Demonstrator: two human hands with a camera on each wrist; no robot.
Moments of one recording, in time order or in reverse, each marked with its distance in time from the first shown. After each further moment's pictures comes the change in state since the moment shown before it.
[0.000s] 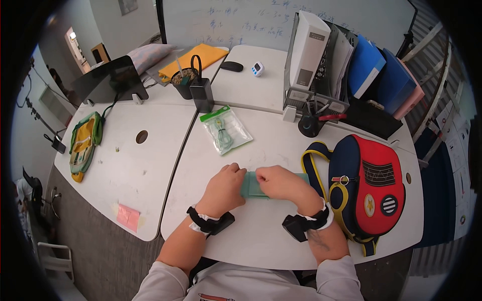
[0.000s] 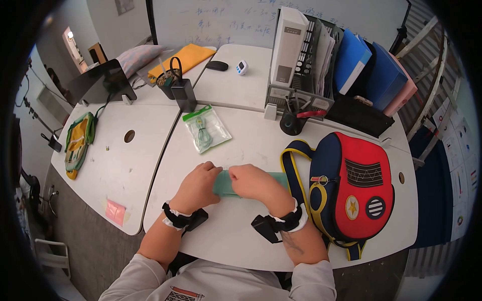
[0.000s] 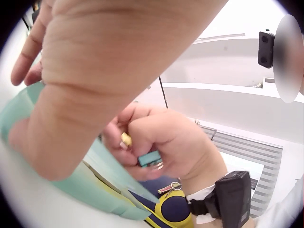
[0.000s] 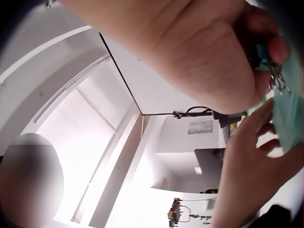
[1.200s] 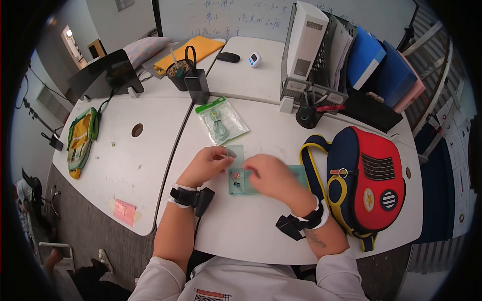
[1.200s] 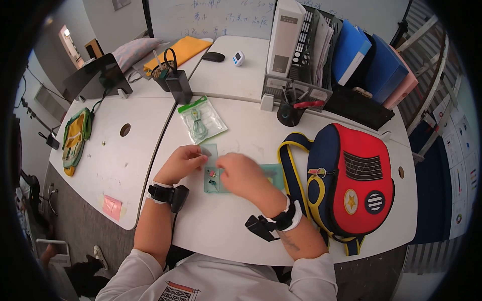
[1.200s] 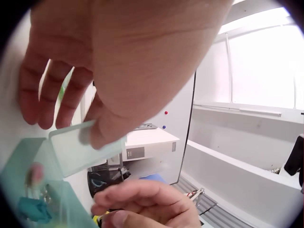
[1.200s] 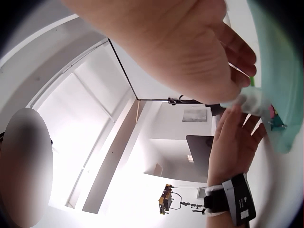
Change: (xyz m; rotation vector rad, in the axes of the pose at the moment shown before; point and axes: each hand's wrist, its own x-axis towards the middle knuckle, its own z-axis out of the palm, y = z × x) left_hand 0.024 -0.057 -0.006 -0.851 -0.102 -0.331; right_hand -0.002 0.000 0.018 -0.012 0.353 -0.366
